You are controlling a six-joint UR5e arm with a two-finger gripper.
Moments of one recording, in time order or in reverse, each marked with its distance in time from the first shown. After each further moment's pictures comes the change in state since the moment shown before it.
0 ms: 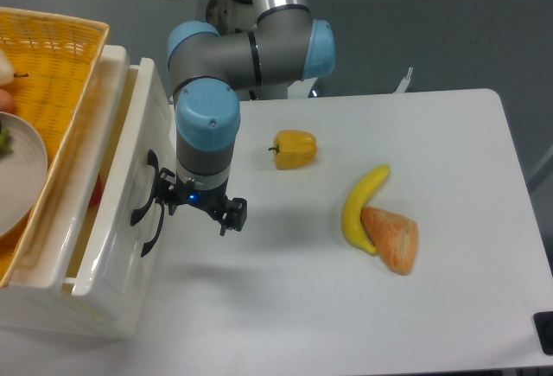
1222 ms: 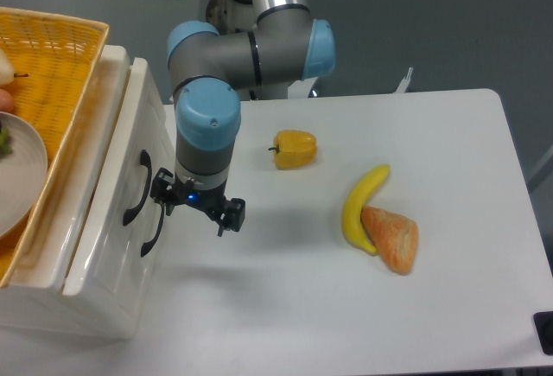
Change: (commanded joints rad) arm 0.047 0.002 0.014 0.002 -0.006 0.012
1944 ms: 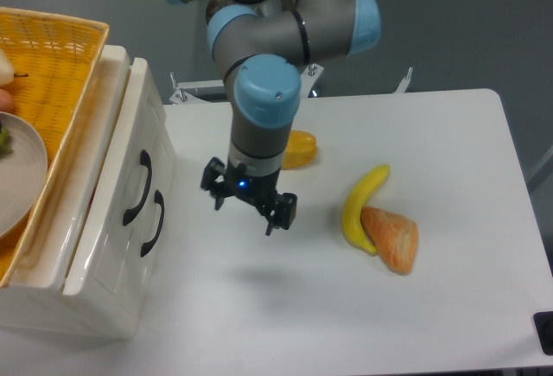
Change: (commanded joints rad) arm 0.112 0.049 -0.021 -0.002 0.073 0.463
